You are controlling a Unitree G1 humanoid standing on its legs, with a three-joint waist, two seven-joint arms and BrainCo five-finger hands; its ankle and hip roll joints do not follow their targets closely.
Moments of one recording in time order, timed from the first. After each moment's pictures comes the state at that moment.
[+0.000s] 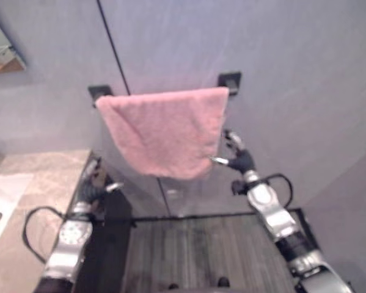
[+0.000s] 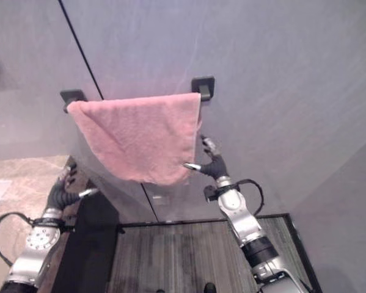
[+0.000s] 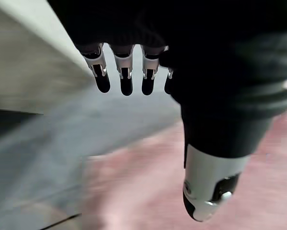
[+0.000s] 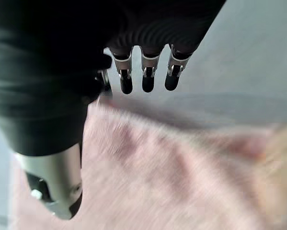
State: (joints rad) left arm 0.13 0.50 0.00 0.15 -0.12 -0.12 0.17; right arm -0.28 -0.38 0.27 0.23 0.13 -0.13 -0.18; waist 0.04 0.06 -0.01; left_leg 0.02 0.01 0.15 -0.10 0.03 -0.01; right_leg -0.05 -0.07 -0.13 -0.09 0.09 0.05
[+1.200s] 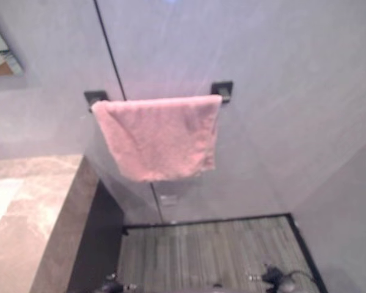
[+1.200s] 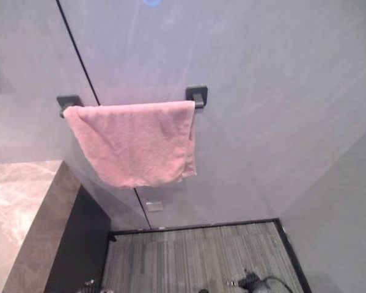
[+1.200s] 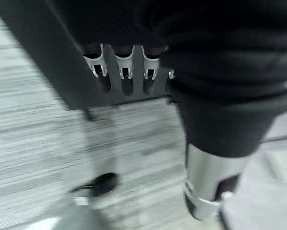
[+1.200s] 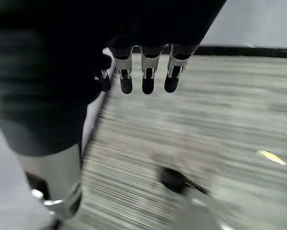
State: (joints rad) left arm 0.01 0.24 -0.17 1.39 -0.02 -0.03 0.09; right arm -0.07 -0.30 0.24 1.41 -0.01 -0.03 -0.08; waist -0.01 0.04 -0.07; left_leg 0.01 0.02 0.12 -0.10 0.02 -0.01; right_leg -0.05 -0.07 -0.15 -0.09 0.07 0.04
